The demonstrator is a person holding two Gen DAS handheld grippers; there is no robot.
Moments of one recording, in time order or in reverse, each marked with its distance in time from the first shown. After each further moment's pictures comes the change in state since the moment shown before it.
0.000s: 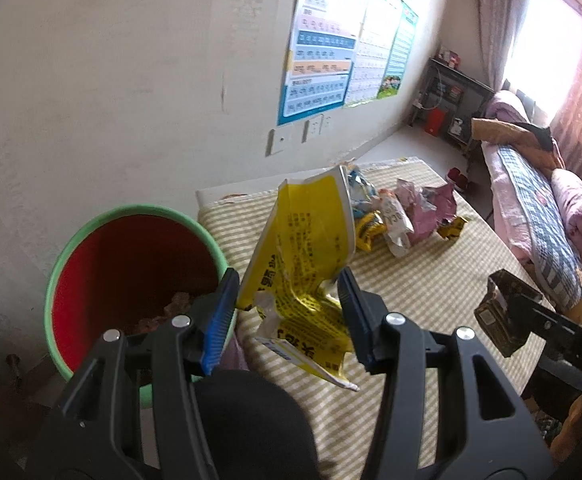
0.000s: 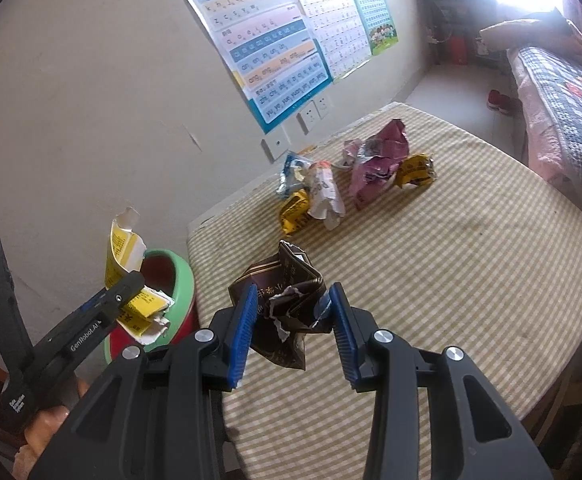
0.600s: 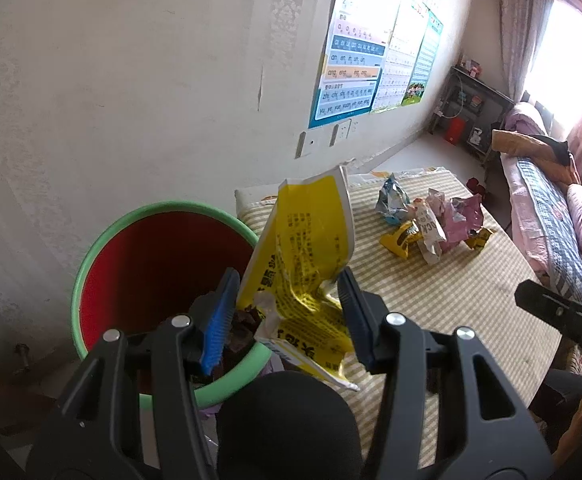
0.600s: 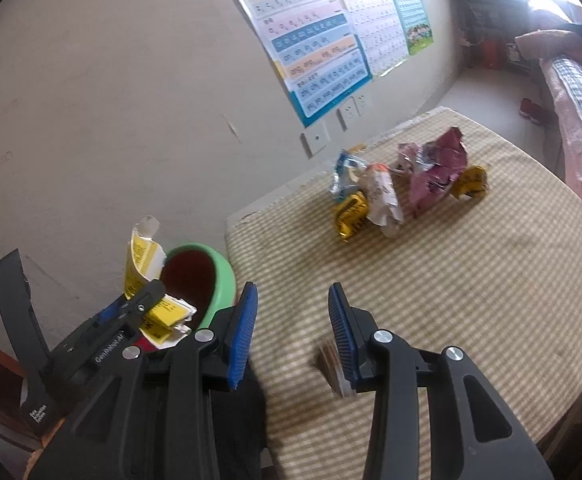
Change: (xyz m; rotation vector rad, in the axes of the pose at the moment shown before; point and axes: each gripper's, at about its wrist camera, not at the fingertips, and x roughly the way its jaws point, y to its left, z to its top) left arm -0.005 0.037 0.001 -0.046 -0.002 0.053; right arm 0.017 0.047 0.012 -0.061 0.023 0.083
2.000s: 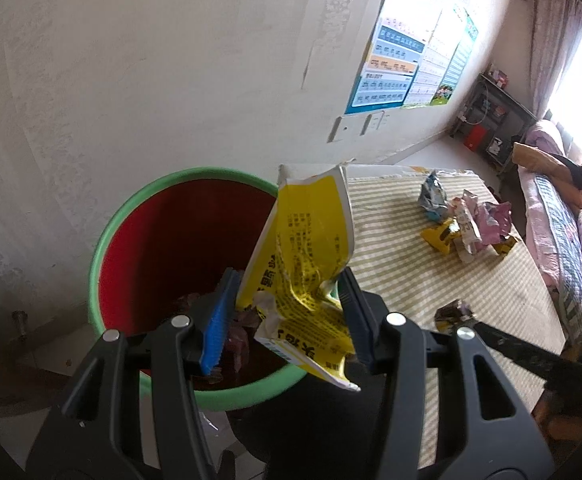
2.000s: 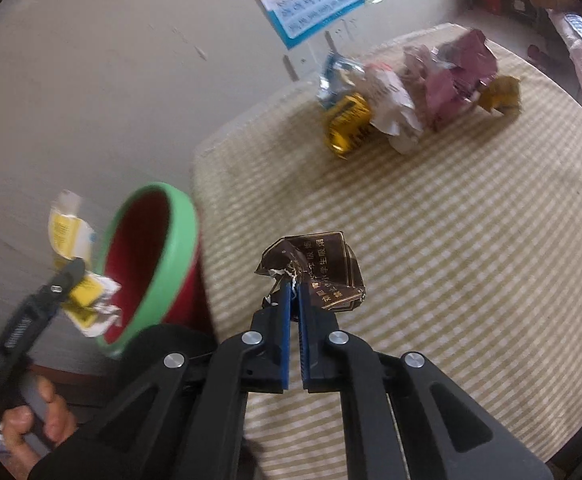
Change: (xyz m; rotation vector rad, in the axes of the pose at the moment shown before) left arm 0.019 0.055 -0.009 -0.112 0.064 0.028; right arm 0.090 -0.016 -0.027 0.047 0.229 -0.015
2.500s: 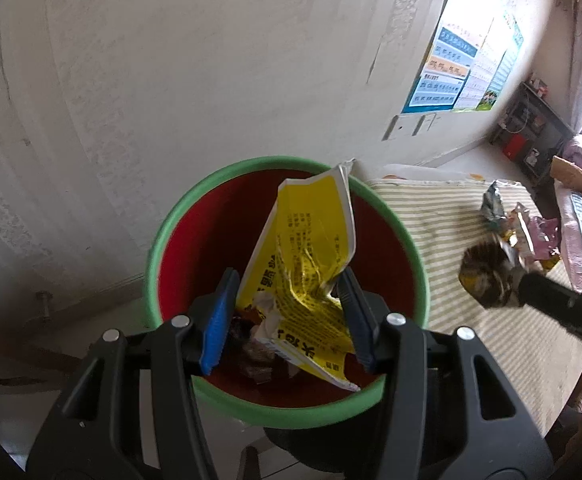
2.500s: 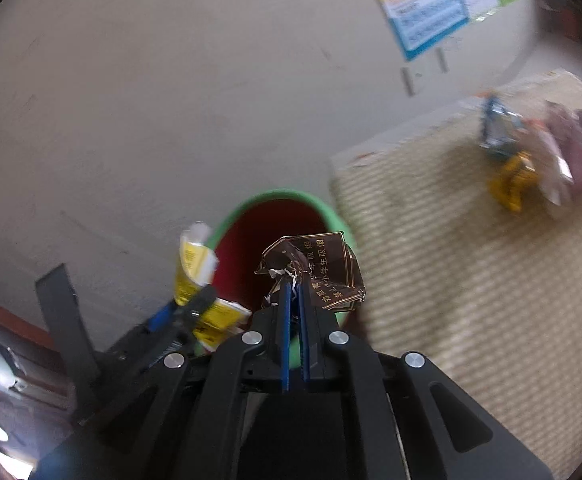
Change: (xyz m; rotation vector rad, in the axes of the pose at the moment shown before) left arm 0.014 0.055 0.002 -0.071 0.035 0.122; right arm 0.017 0.117 0.028 -0.151 0.021 0.243
